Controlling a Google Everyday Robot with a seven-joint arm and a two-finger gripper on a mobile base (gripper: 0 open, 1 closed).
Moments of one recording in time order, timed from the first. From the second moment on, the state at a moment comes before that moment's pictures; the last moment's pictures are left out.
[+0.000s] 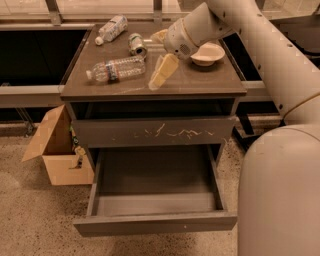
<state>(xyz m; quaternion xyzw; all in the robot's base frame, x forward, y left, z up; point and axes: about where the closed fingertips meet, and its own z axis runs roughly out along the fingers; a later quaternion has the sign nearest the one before) 0.713 0.010 0.911 -0.66 0.62 0.20 0.37</state>
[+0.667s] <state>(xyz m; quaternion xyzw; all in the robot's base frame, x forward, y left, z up) 0.746 0.063 0.903 -0.70 0.58 0.18 0.37</state>
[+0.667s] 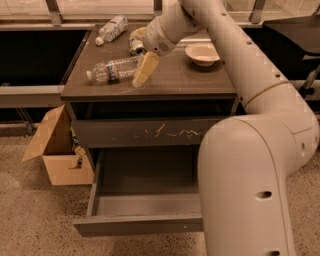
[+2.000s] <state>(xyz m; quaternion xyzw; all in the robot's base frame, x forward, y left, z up) 0.771 0.123 0.867 -0.71 0.57 0.22 0.34</state>
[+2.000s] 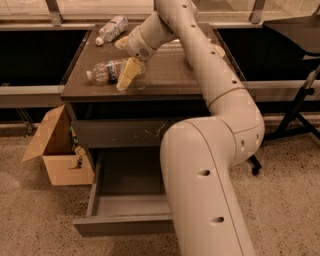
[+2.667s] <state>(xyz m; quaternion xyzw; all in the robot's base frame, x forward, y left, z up) 0.765 0.131 0.842 -0.72 0.58 0.24 0.31</state>
